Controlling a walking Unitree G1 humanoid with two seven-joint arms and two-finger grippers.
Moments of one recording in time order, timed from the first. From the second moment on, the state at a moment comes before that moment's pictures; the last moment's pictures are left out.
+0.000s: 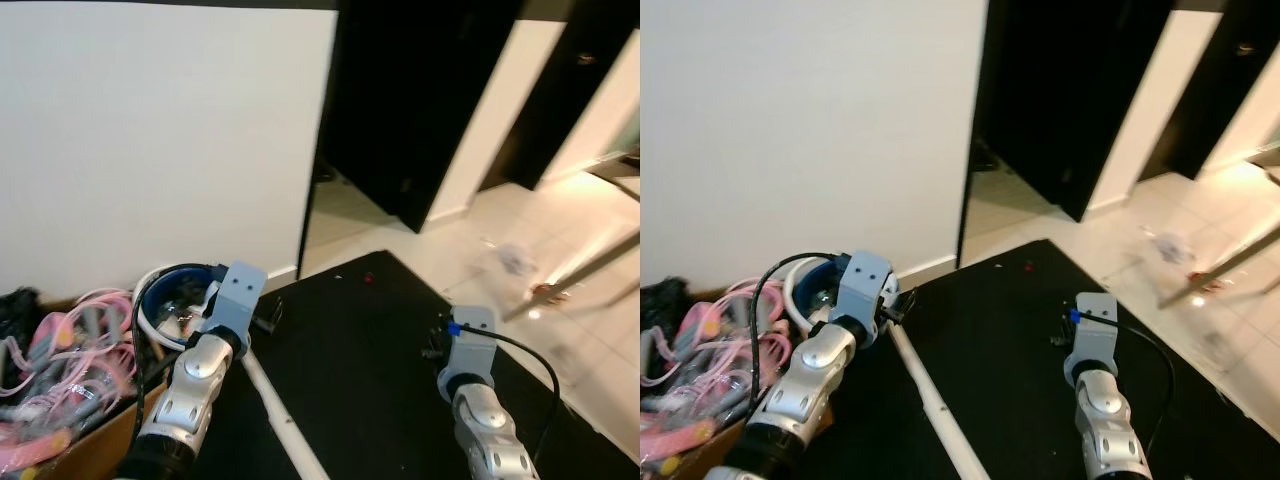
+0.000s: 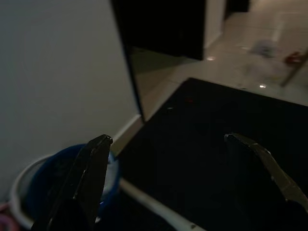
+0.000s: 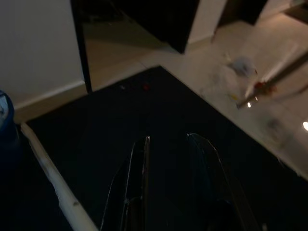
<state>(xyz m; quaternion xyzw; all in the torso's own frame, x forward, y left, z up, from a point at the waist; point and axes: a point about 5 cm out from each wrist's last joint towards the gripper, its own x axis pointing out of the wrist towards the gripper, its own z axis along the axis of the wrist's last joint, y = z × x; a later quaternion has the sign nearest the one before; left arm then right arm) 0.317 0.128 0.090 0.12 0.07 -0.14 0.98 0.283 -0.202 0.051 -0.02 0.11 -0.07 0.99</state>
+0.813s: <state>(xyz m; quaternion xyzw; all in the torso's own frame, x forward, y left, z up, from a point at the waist) 0.316 0.123 0.090 0.12 0.06 -0.16 0.98 0.279 -0.206 0.049 -0.02 0.11 -0.08 0.99</state>
